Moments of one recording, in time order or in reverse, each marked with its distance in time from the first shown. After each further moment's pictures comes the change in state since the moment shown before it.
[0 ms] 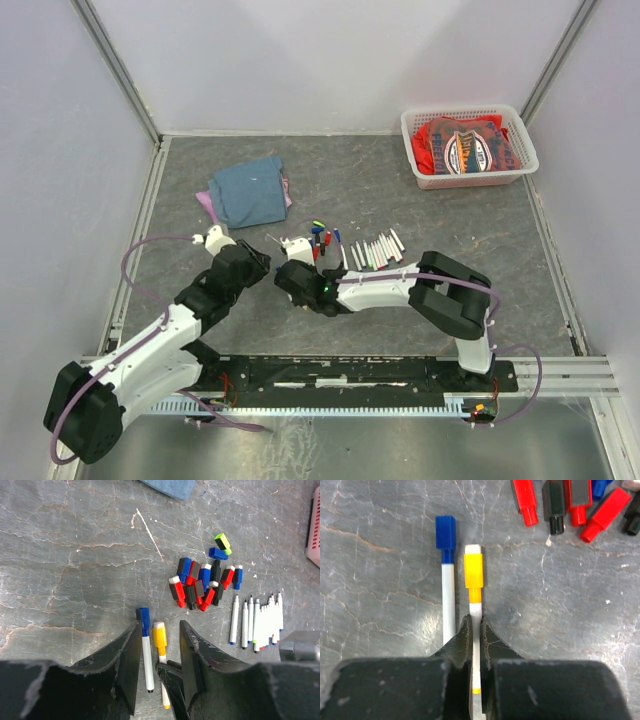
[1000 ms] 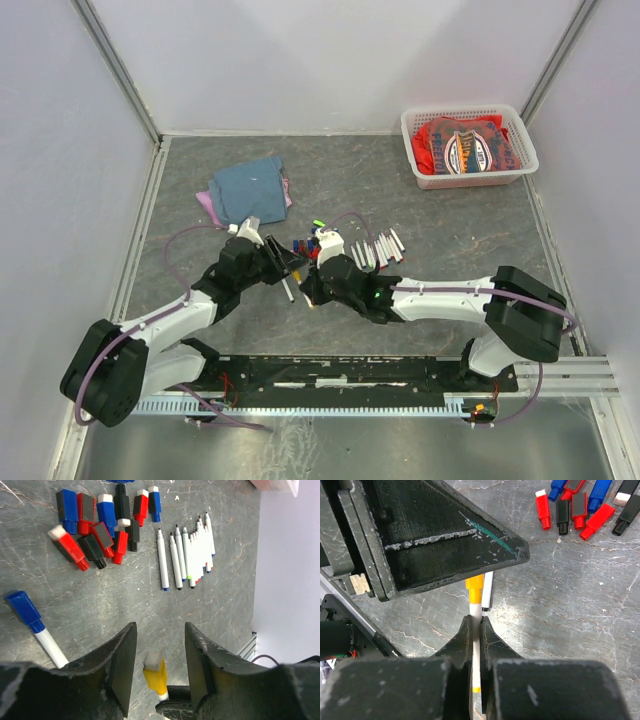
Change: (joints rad) left arm 0.052 0.256 -0.039 0.413 0.568 0.000; right arm -0.045 -0.413 -0.358 0.277 -0.194 0.014
